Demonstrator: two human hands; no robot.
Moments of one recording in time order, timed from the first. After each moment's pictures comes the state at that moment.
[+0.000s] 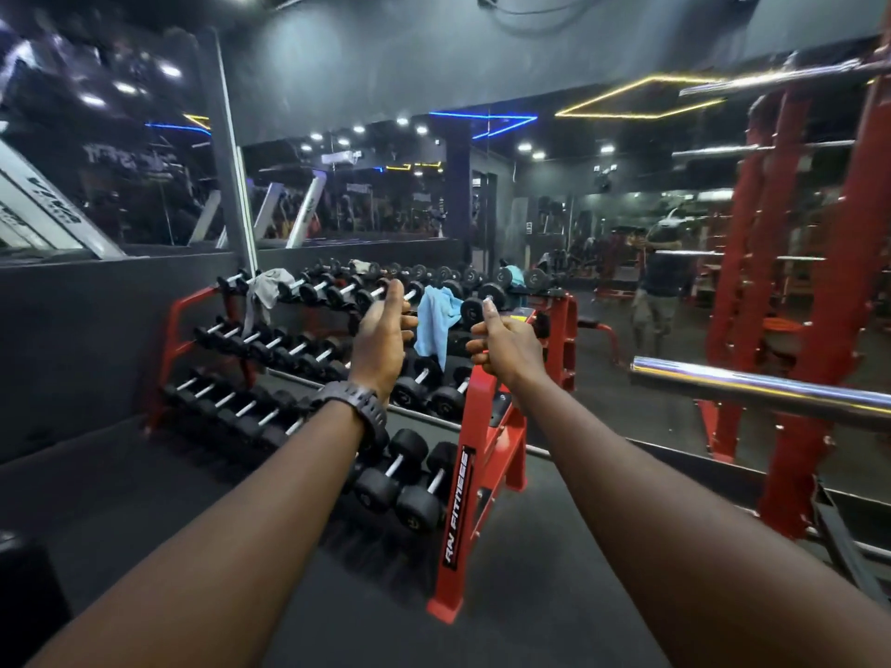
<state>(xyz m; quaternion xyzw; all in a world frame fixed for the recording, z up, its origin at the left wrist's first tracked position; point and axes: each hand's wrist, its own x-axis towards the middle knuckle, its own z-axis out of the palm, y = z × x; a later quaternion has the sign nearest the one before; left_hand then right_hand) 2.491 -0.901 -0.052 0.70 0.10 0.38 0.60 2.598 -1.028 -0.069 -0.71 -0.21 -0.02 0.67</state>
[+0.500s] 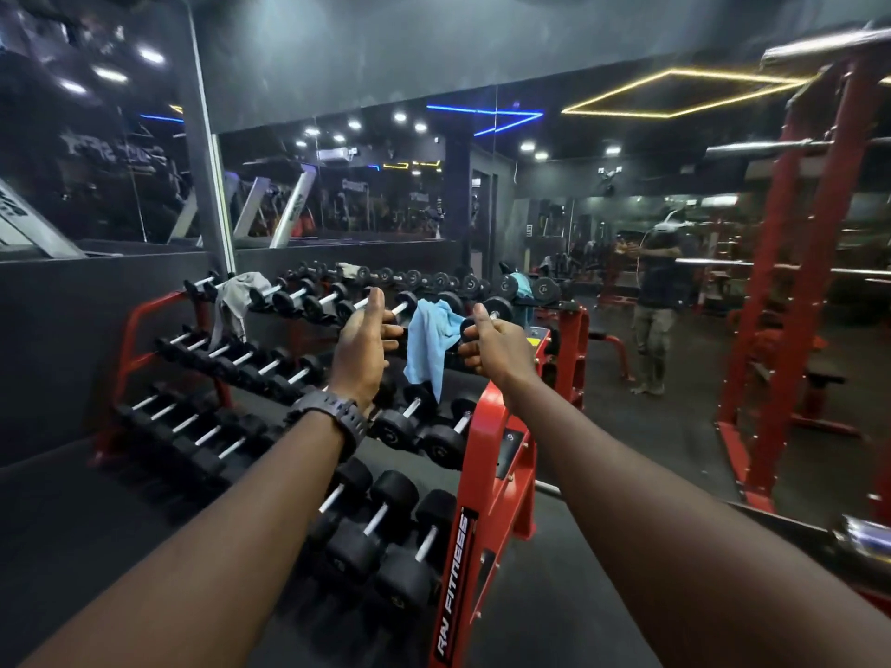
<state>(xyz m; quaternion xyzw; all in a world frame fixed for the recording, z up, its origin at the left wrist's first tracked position) 2.778 -0.749 -0.059 0.69 0.12 0.38 0.60 2.904 -0.881 -0.071 -0.72 -0.21 -0.03 0.66</state>
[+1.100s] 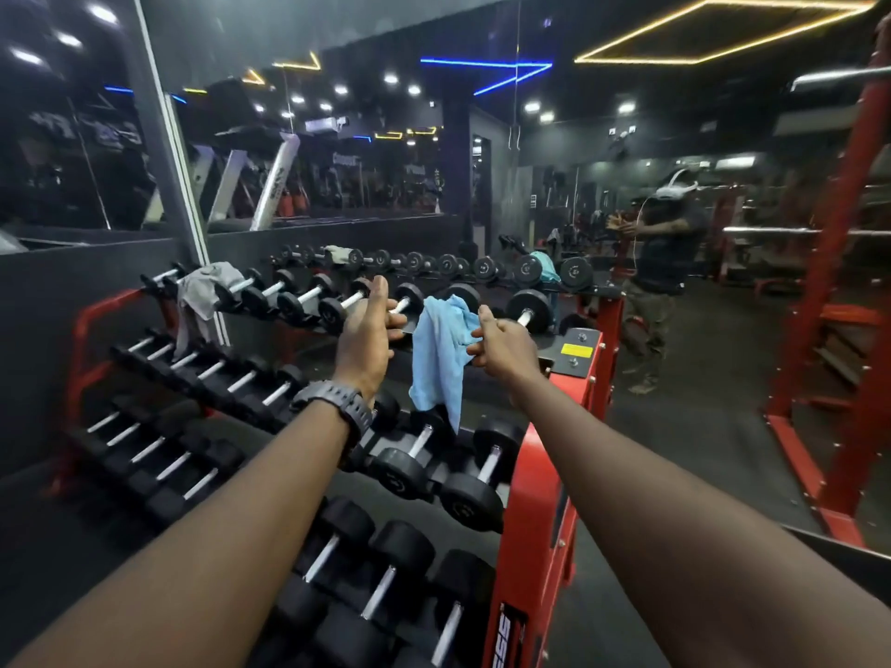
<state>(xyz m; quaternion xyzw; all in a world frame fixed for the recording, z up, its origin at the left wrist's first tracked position) 3.111 -0.549 -0.076 0.69 0.13 0.36 0.61 3.240 -0.677 -0.108 -0.77 -0.17 -0.02 0.62</state>
